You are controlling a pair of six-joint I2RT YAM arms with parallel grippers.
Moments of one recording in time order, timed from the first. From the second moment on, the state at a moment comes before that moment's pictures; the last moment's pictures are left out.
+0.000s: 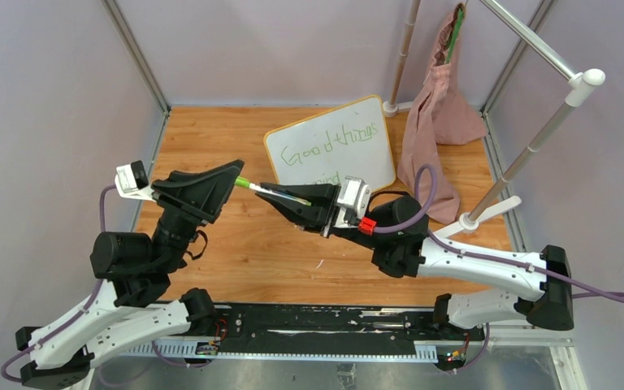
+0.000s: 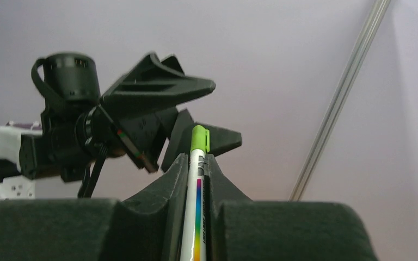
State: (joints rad) left arm -1.01 0.52 0.83 0.42 -0.30 -0.88; right arm 1.28 1.25 1.12 0.81 -0.14 -0.28
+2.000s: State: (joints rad) left arm -1.02 0.51 0.69 -0.53 -0.80 -0.53; right arm 0.96 0.95 0.20 0.23 0.29 0.88
